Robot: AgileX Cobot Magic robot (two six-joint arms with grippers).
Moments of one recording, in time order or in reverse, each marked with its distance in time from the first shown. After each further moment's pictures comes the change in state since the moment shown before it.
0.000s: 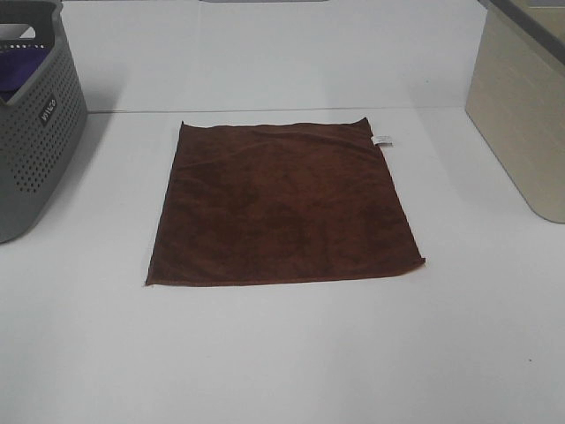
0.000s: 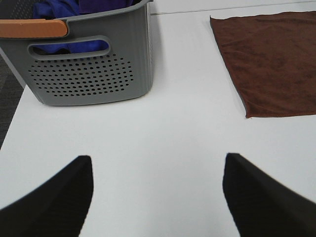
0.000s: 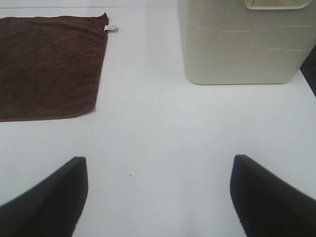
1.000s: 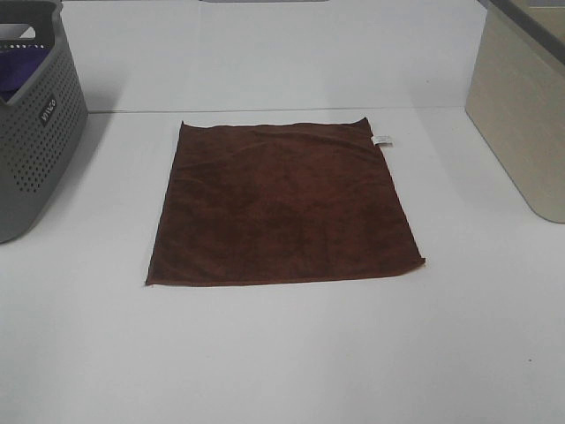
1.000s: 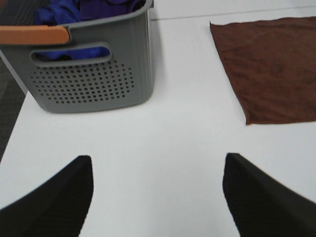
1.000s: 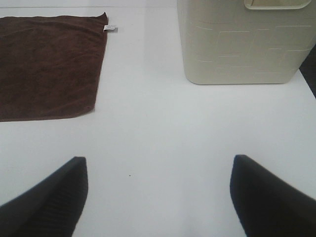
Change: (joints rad) left arm 0.000 0.000 -0.010 0.002 -0.031 0.000; right arm 0.000 0.016 -0.001 -0.005 -0.007 0.000
